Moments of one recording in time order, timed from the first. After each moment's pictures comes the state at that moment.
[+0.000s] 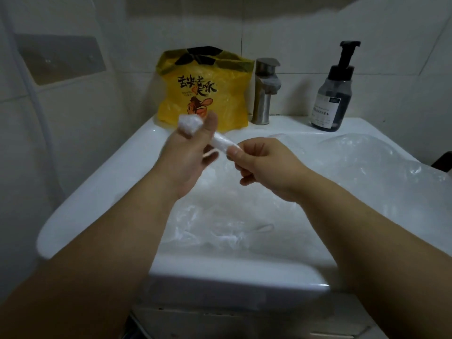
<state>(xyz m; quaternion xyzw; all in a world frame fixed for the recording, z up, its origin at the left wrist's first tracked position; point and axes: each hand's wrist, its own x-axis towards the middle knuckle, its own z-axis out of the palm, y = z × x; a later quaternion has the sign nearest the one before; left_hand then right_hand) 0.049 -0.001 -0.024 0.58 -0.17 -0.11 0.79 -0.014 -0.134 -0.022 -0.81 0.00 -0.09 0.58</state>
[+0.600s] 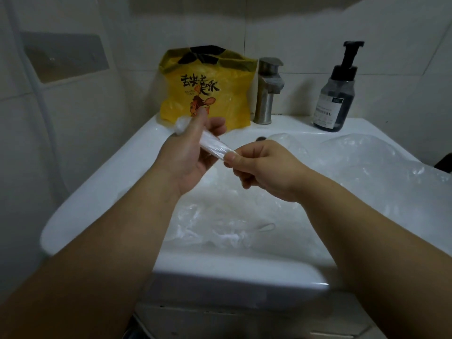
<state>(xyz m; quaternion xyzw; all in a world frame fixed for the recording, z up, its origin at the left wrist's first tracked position) 0.054 -0.002 -0.019 0.53 -0.10 -0.14 0.83 -0.016 -0.132 -0.023 -0.80 -0.02 -0.04 0.60</state>
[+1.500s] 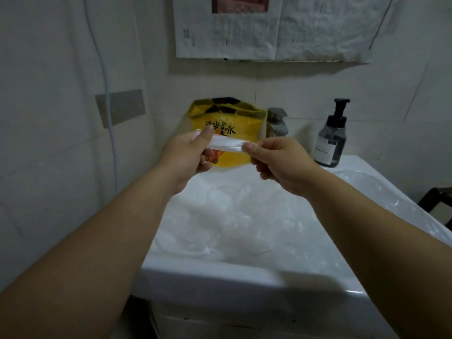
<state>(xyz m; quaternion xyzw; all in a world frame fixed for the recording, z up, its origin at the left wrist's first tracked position) 0.031 0.051 0.047 0.69 -0.15 0.00 0.70 -0.028 -0.114 0.044 -0.79 -0.01 -0.15 0.59</state>
